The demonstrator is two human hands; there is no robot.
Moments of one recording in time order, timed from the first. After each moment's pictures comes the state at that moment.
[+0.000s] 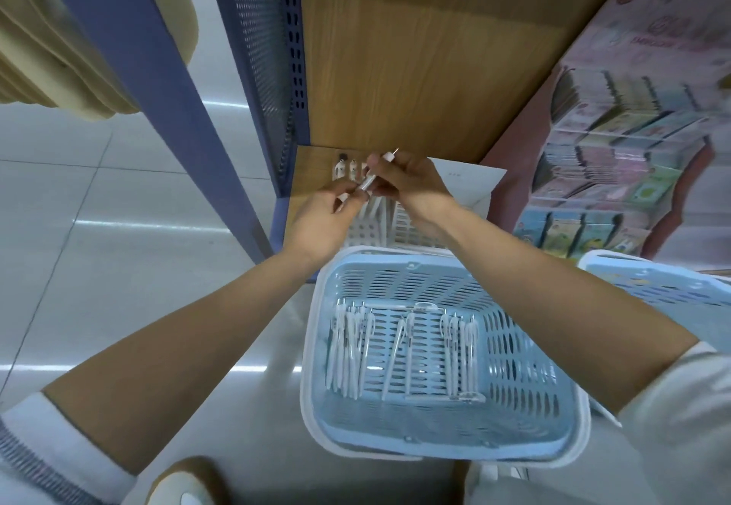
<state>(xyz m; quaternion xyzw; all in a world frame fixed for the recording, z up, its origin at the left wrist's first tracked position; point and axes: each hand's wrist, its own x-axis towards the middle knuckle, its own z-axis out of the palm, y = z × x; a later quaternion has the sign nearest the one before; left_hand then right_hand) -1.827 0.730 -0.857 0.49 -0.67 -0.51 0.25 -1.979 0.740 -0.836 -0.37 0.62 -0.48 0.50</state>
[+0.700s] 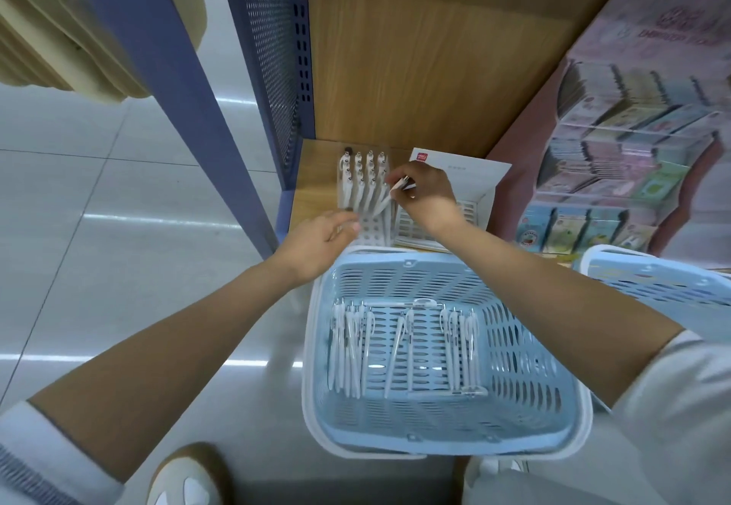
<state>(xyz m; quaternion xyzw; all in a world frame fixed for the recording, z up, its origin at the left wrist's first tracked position) -1.792 0.742 -0.878 0.43 -0.78 -0.45 0.05 -2.002 0.750 -0.874 -0.58 0.74 -0.27 0.22</state>
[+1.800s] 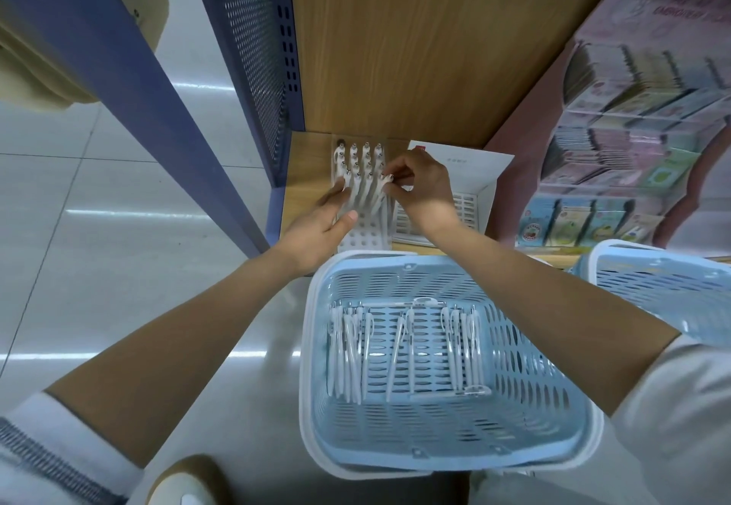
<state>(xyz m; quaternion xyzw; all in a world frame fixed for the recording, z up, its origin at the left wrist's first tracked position) -1.808 0.718 -0.898 0.42 -0.78 -0.46 0.06 -2.002 0.742 -0.890 -0.56 0.73 -0.34 0.20</state>
